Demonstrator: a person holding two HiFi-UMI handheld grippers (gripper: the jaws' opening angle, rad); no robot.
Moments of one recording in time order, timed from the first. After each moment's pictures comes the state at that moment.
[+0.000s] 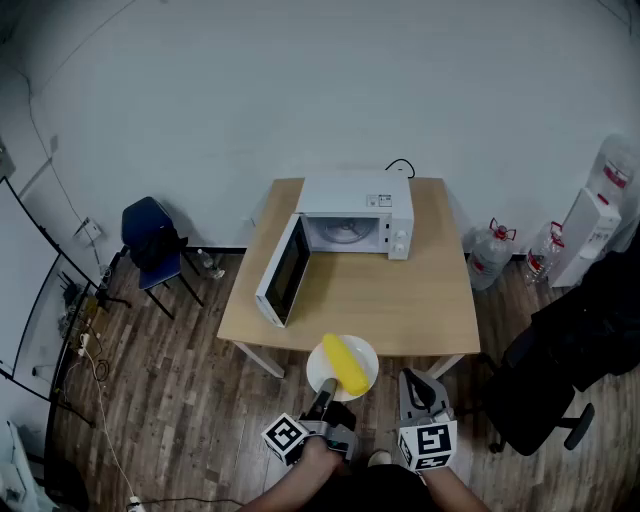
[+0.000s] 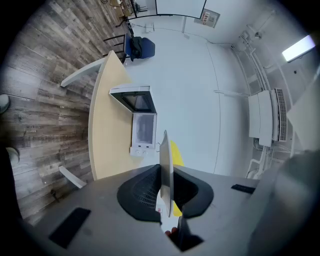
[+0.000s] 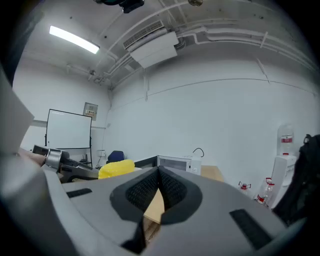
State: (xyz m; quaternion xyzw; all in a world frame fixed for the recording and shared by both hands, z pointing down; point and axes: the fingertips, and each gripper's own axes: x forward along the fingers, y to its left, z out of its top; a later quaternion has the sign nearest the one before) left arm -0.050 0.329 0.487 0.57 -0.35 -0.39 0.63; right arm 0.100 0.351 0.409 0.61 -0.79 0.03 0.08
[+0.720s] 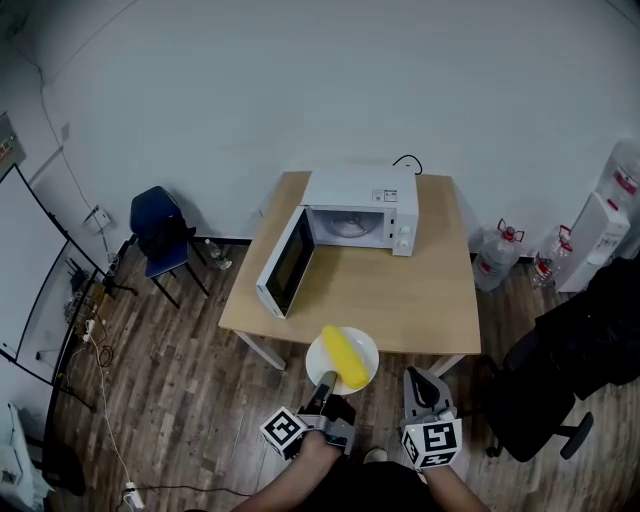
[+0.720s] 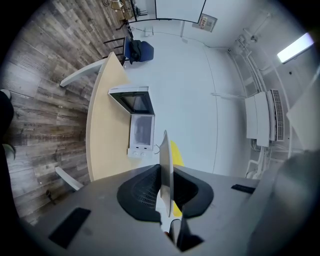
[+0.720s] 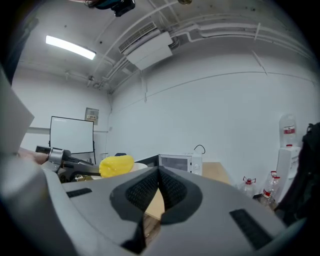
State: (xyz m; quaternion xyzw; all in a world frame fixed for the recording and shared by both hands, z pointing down) left arm -0.039 0.334 0.481 0.57 -0.35 -0.41 0.62; right arm 0.122 0.359 0.422 0.59 -0.80 0.06 0.06
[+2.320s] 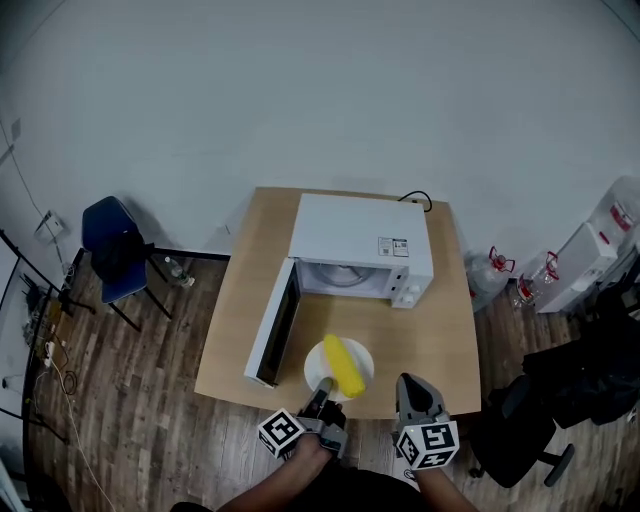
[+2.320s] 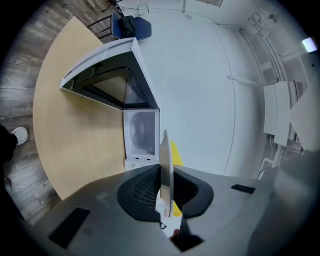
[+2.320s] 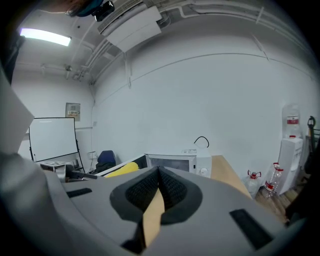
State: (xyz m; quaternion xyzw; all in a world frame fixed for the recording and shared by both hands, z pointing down) left arm -0.056 0.087 0.528 0.60 -0.34 -0.32 0.65; right arm 0.097 0.119 0.438 0.63 -0.76 0.12 0.09
